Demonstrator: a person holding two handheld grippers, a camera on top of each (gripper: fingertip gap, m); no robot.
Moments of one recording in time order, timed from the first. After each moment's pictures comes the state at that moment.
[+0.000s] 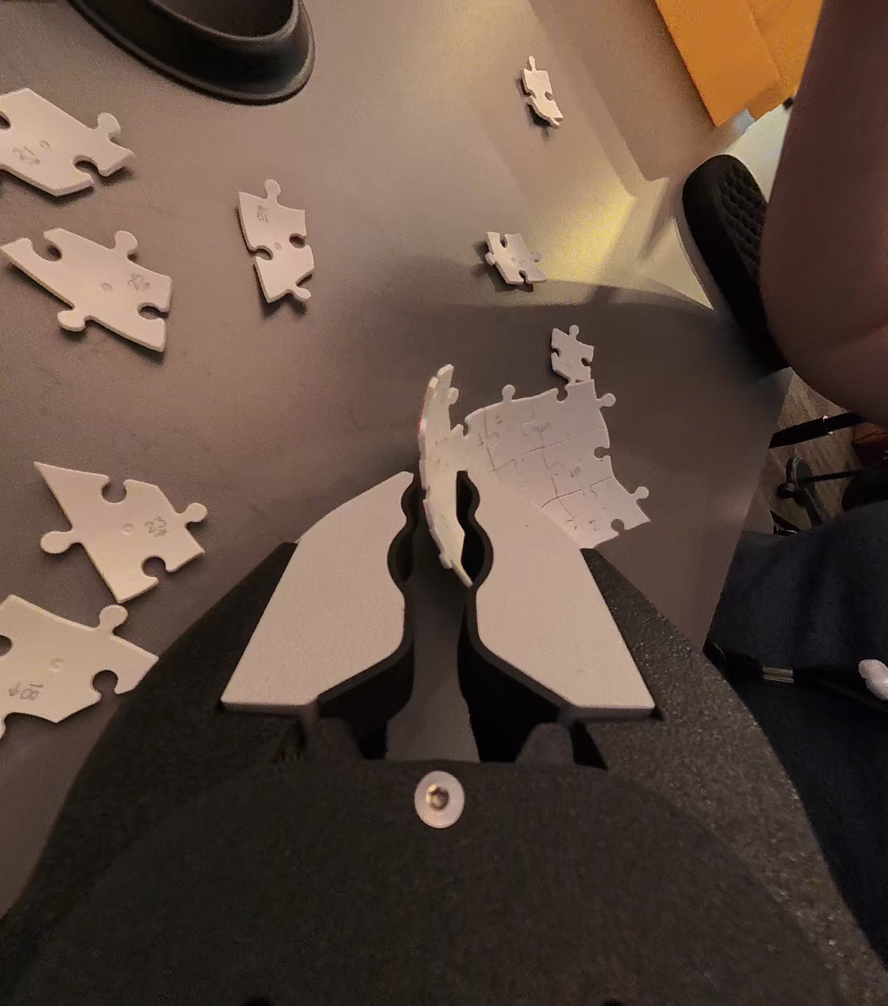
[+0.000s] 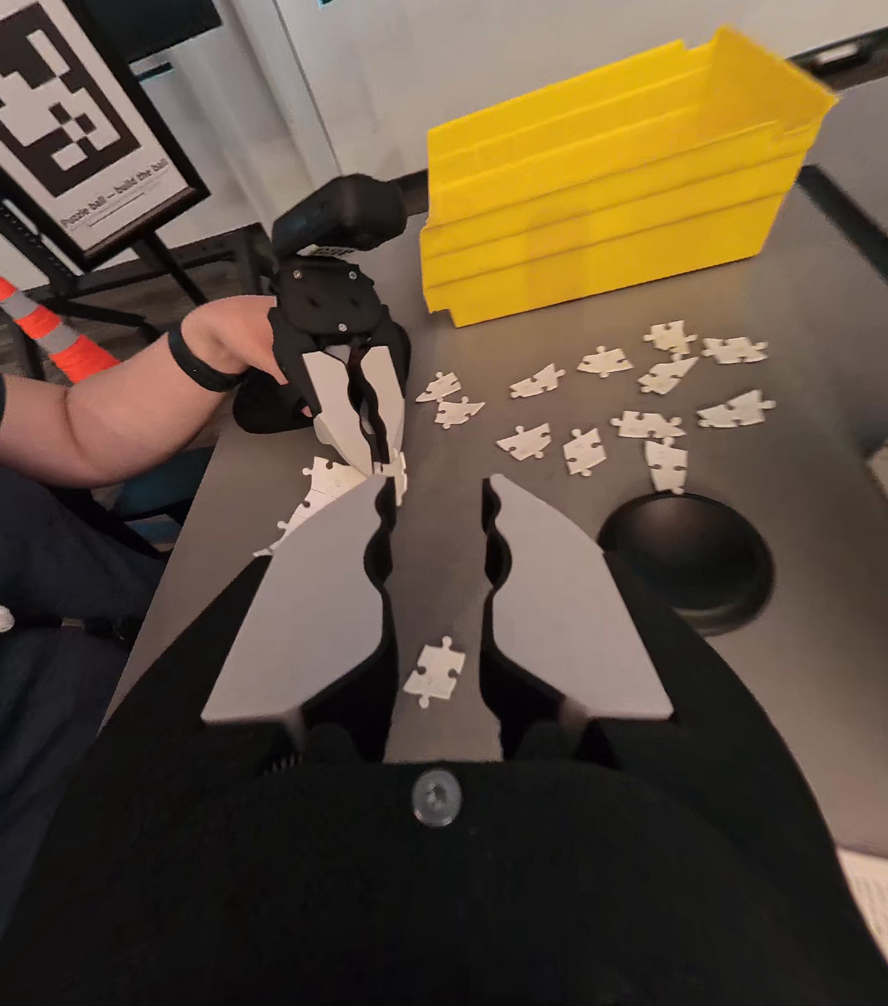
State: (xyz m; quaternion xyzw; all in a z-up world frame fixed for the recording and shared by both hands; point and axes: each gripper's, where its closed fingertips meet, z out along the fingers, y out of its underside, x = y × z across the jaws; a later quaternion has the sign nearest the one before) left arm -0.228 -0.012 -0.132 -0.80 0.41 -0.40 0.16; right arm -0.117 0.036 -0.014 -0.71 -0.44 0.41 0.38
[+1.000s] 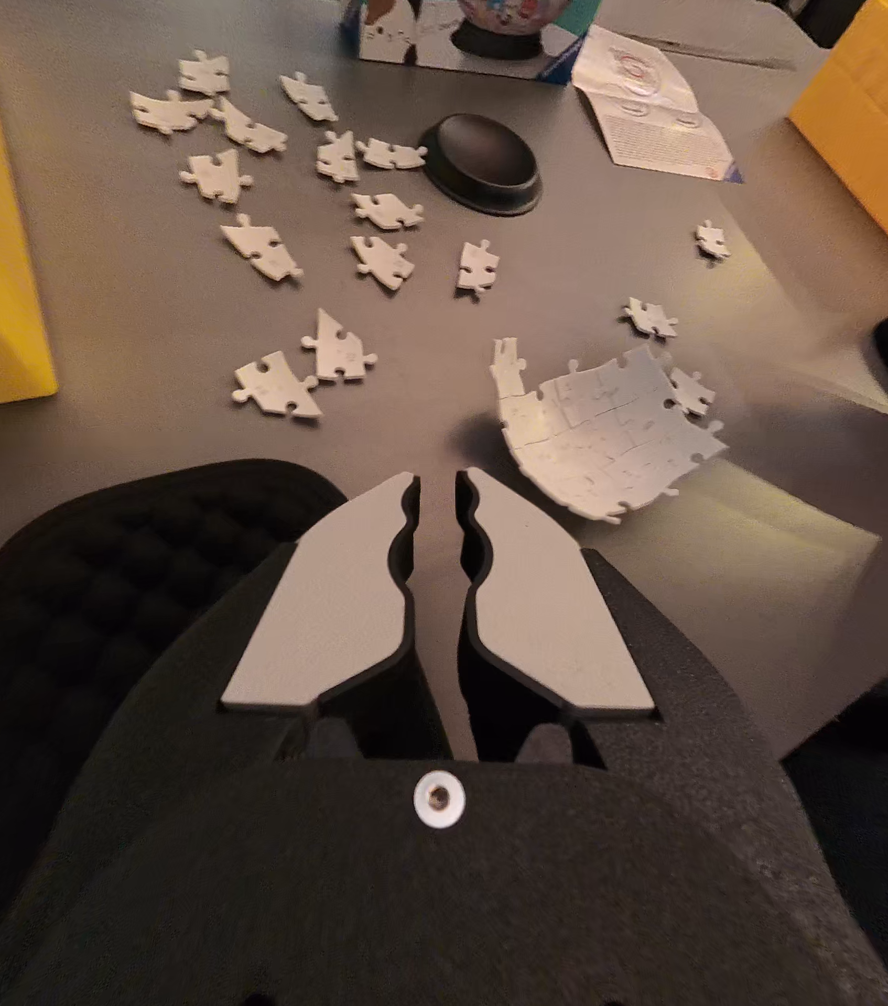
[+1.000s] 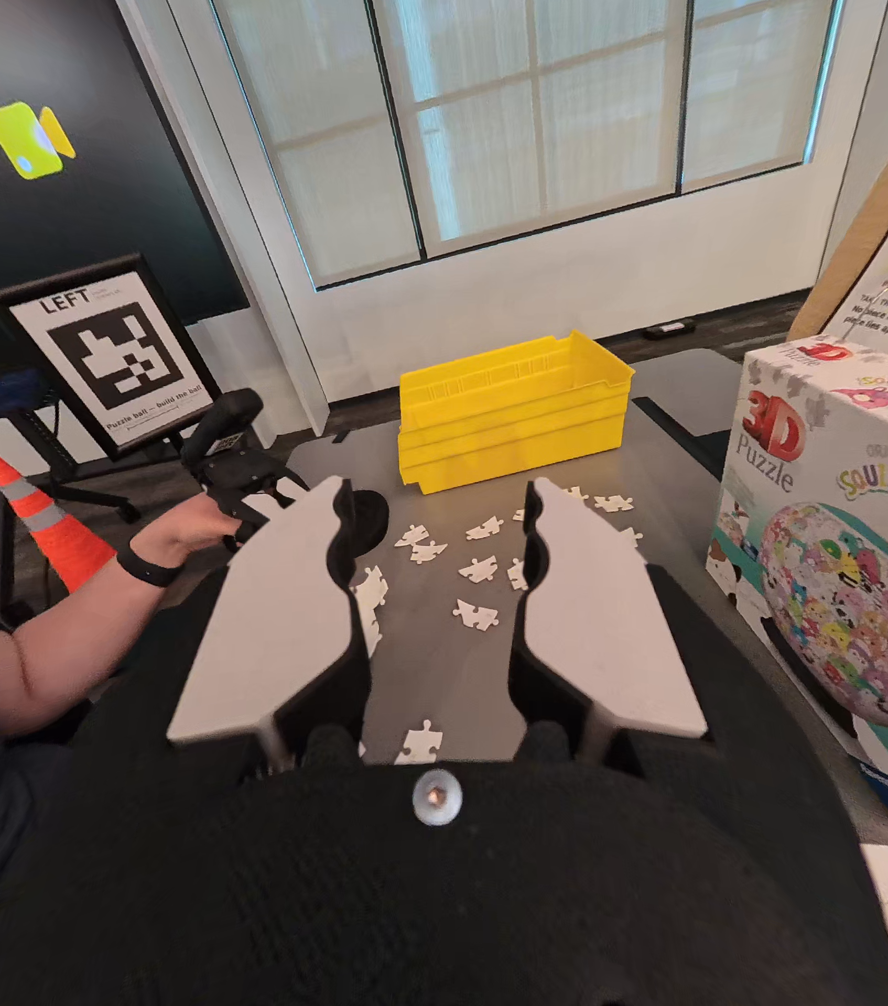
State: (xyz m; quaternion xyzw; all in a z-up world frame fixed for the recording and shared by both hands) left arm -0.306 -0.027 -0.108 -0.84 0.25 -0.26 0.40; right arm -0.052 0.044 0.077 -0.63 -0.34 0.45 0.53
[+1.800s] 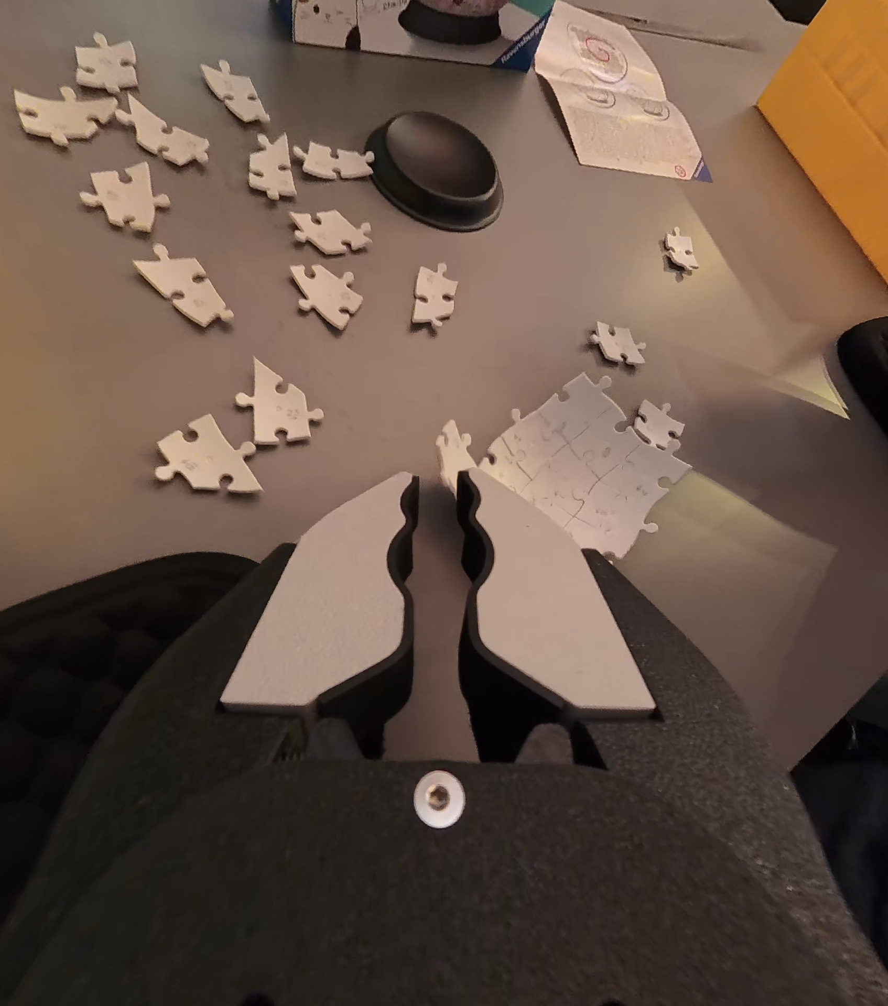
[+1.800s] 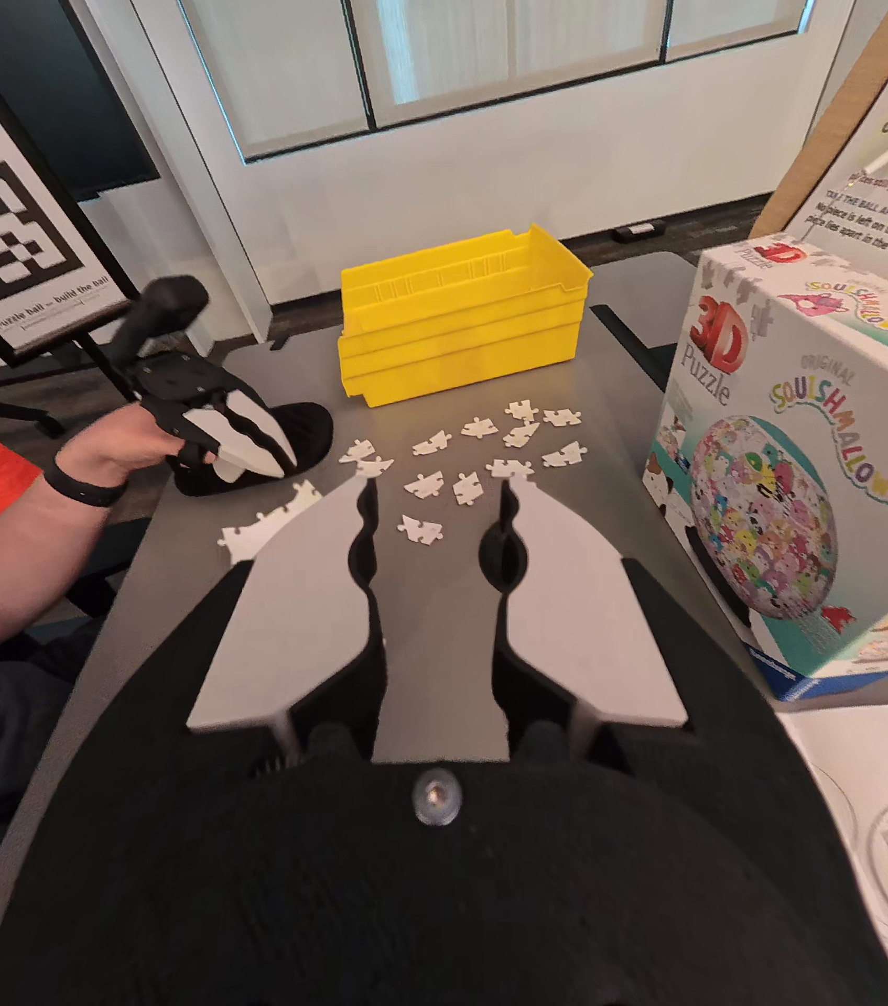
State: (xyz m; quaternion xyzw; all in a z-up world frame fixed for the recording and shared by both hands) left arm -0.268 -0.011 -0.105 -0.84 0.28 -0.28 0.36; right arm -0.034 0.060 0.041 -0.69 -0.37 0.38 0.49
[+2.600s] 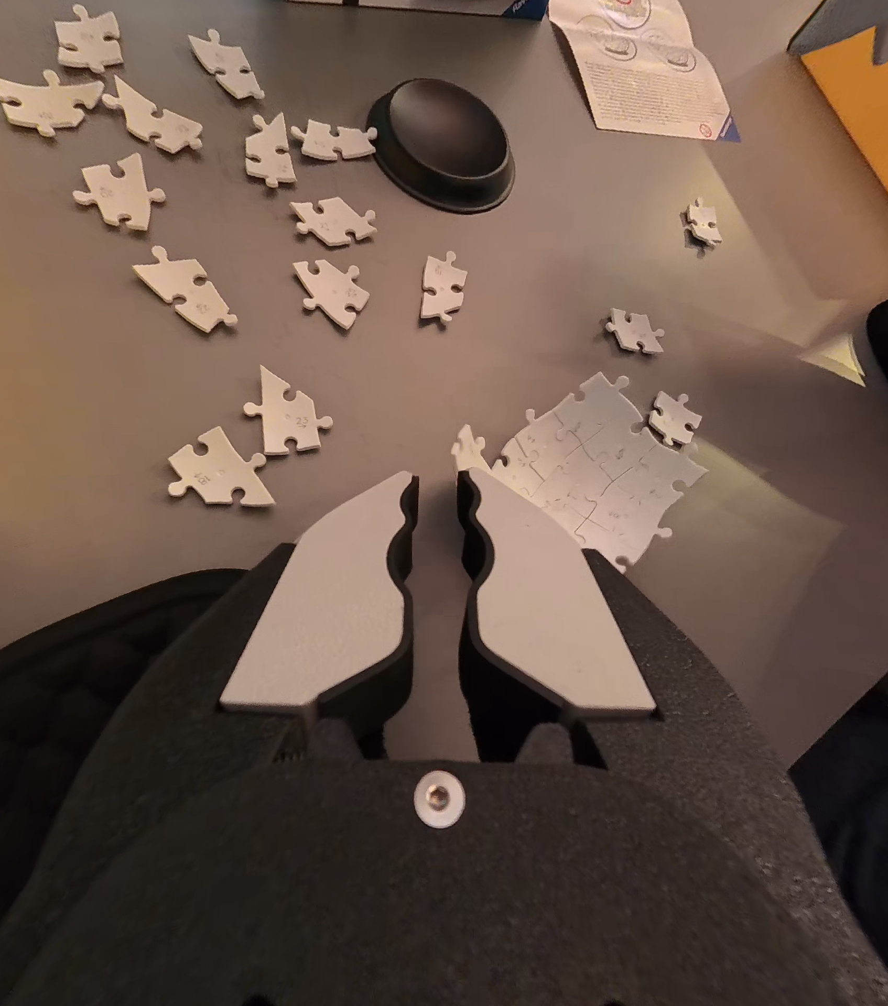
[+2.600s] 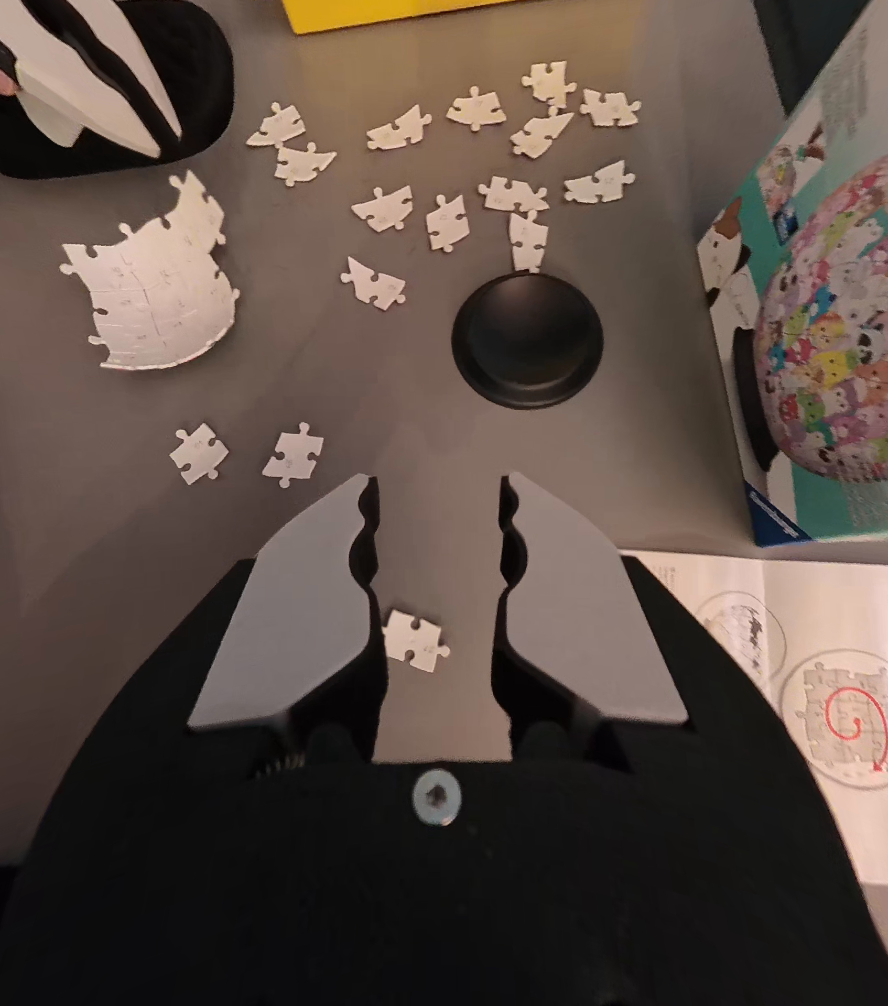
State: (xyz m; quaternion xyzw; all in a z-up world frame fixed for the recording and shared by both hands) left arm -0.267 -0.004 -0.107 -0.86 0.29 -0.26 0.33; right arm -0.023 0.056 -0.059 -0.78 -0.50 0.22 0.31
